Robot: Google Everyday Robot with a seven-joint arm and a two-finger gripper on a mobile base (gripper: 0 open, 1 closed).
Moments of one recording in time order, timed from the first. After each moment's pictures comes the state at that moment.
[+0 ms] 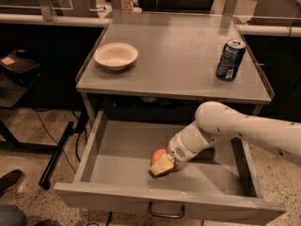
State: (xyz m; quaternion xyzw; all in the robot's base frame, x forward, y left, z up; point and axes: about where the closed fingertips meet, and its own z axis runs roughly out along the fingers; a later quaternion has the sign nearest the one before) arm 0.481 -0.040 0.605 -0.44 0.85 0.27 0.14
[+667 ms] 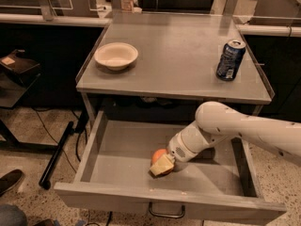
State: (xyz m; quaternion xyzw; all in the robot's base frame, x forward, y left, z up) arm 0.481 -0.040 0.605 -0.44 0.85 0.27 0.14
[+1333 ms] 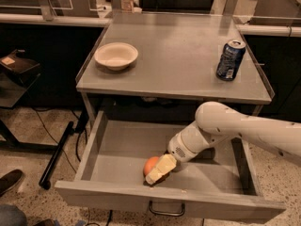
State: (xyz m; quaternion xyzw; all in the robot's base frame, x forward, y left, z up) arm 0.481 -0.040 0.605 -0.44 0.85 0.27 0.14
